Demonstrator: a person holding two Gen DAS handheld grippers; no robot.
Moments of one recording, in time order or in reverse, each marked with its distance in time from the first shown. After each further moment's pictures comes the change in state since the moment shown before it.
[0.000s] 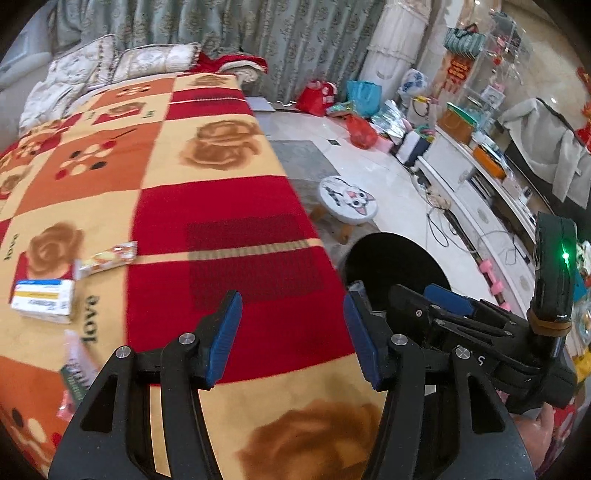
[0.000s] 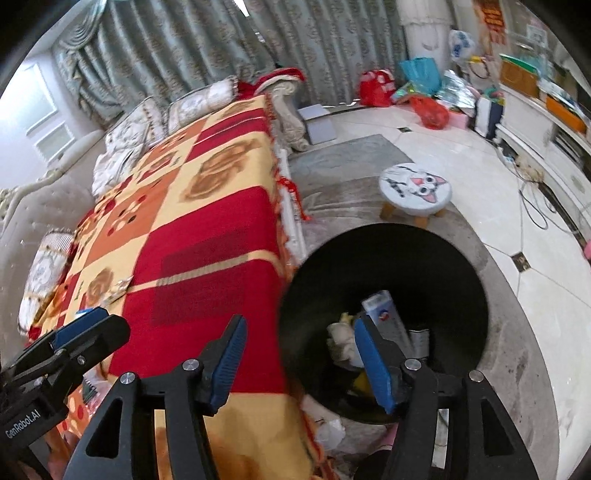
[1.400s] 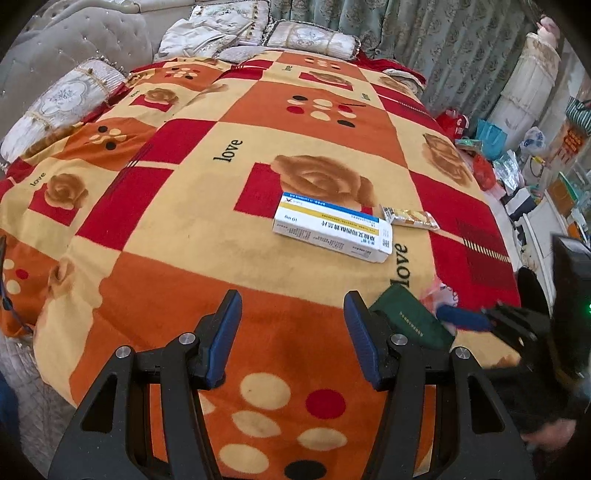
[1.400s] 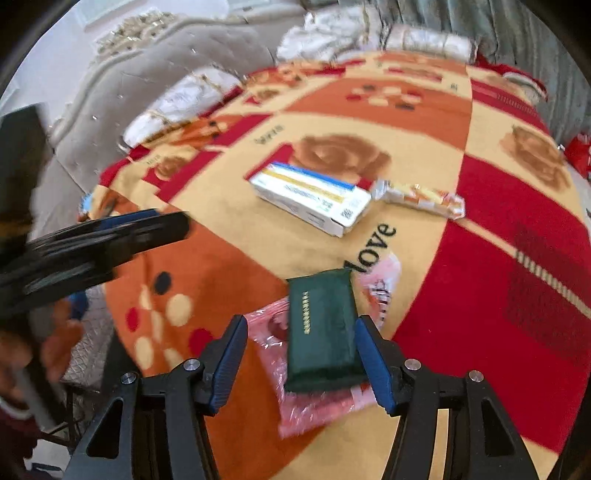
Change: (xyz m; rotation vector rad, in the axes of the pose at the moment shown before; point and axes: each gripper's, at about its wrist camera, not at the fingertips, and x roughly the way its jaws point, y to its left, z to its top) left arm -0.098 0.250 -0.078 -0.332 0.022 0.314; right arm 0.085 0.287 -0.079 -0.621 0.290 0.356
